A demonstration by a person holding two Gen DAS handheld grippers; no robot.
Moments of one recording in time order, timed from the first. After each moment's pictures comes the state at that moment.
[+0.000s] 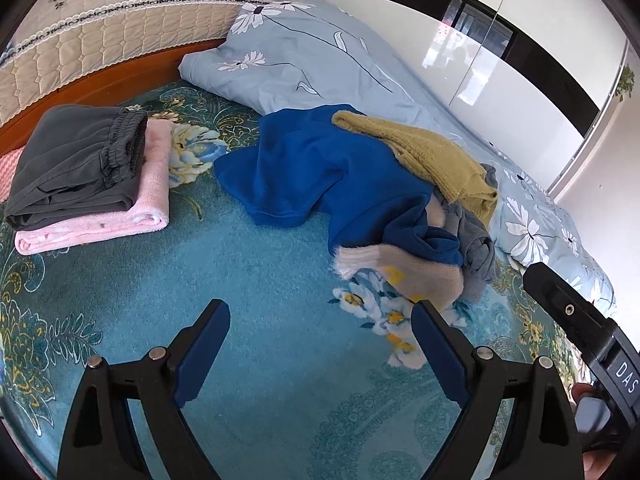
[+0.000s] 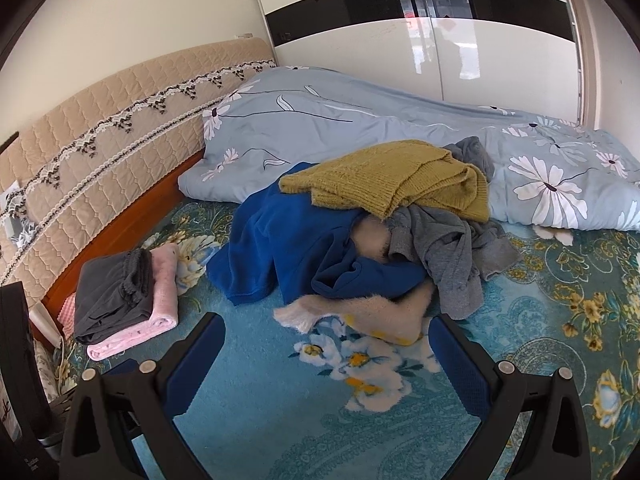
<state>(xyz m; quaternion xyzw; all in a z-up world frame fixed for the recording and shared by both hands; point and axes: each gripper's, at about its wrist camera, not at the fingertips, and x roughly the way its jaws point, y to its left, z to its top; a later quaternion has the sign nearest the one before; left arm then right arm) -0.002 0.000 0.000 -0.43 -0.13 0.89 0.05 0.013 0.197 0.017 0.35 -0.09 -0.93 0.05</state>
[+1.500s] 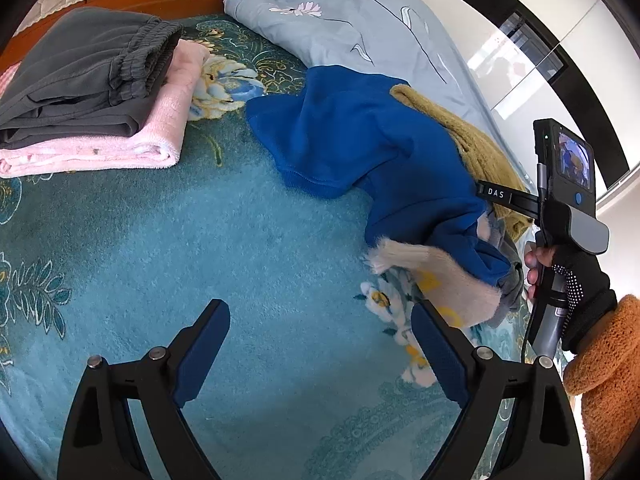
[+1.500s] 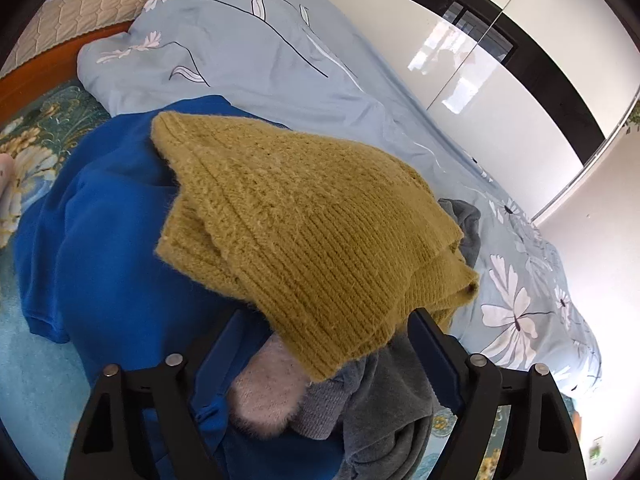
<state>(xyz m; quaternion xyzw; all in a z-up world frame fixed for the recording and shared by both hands) -0.040 -0.033 -0.054 -0.48 -0.24 0.84 0.02 -0.238 0.171 -0.059 0.43 0.22 -0.87 -0.10</state>
